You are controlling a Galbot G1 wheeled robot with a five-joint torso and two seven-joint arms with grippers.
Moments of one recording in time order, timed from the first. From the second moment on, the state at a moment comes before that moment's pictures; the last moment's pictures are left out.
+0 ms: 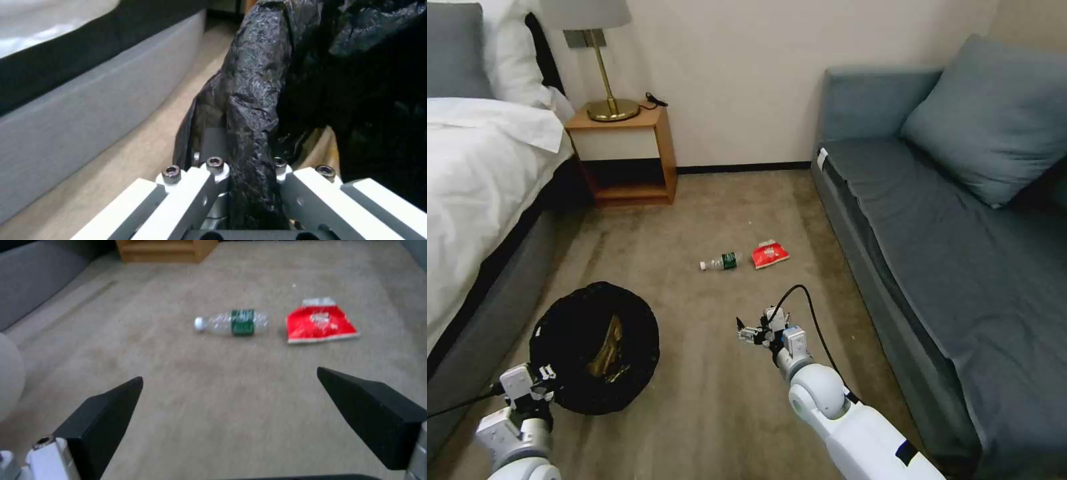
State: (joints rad) left arm 1.69 -1.38 -0.85 -1.98 -0.45 0.09 -0.25; right arm -1.03 1.28 -0.11 1.59 0.38 -0.24 0.22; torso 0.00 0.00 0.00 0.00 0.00
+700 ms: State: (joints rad) left arm 1.68 -1.37 -0.85 -1.97 -0.46 0.10 -0.25; right arm -1.03 1.29 -0.13 1.58 0.36 -0.23 0.22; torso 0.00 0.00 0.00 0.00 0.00
